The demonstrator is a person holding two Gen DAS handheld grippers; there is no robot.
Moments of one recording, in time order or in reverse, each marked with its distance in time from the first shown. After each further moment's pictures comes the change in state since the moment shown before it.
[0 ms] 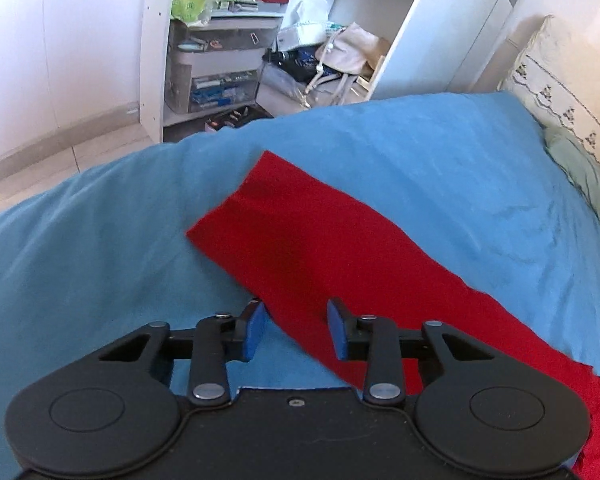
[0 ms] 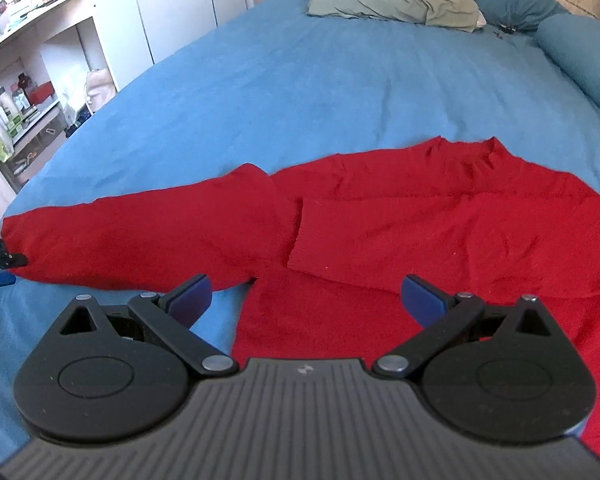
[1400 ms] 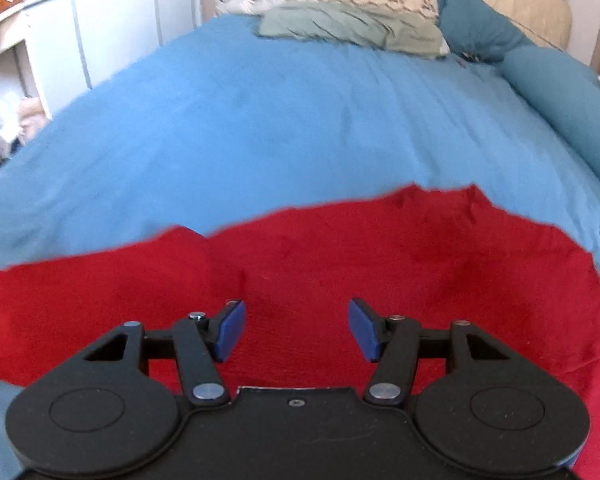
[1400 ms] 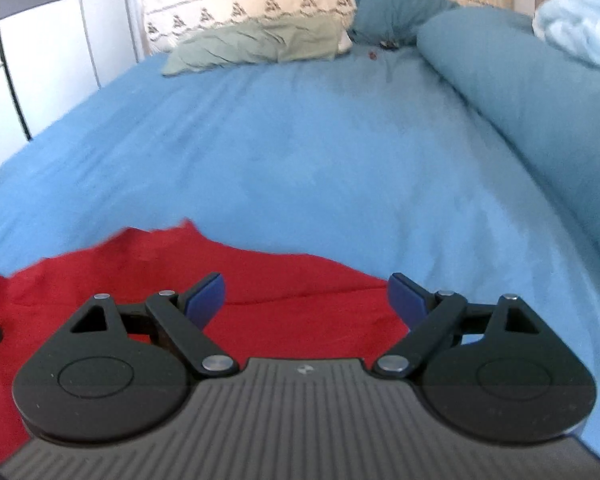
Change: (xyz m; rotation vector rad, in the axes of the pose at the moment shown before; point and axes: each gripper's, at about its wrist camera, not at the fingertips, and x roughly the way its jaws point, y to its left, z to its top) left arm -0.073 -0.331 -0.173 0.687 0.035 -0.271; right arm -0.006 -0.327 0.063 0.093 -0.163 -0.131
